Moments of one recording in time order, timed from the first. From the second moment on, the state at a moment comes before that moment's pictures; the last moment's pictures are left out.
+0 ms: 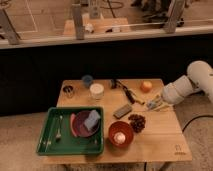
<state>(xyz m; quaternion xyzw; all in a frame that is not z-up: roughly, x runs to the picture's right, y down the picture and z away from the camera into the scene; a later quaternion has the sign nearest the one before) 0.247 0.094 0.710 -0.31 -0.33 0.01 0.89</state>
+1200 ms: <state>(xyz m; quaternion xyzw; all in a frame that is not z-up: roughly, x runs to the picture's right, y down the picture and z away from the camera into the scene) 0.201 0.124 0.698 -0.38 -0.37 0.07 0.84</state>
